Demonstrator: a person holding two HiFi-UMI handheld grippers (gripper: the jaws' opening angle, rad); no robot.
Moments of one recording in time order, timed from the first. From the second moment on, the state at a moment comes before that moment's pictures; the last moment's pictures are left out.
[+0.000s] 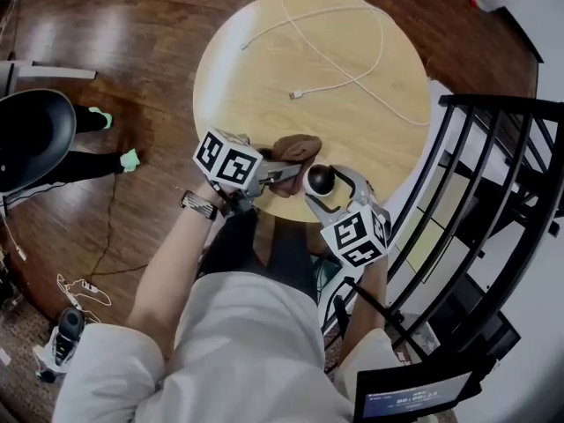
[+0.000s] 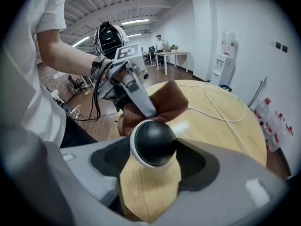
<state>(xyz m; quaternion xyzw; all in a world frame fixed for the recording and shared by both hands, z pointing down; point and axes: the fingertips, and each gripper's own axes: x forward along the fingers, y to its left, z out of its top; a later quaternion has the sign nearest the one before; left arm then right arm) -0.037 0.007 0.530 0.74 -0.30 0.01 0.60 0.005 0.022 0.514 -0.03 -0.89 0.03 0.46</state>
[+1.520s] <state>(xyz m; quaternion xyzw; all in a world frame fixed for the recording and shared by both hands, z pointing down) -0.053 0.041 0.509 0.72 -0.41 -0.02 0.56 0.017 0.021 0.529 -0.26 -0.82 -0.21 0.47</state>
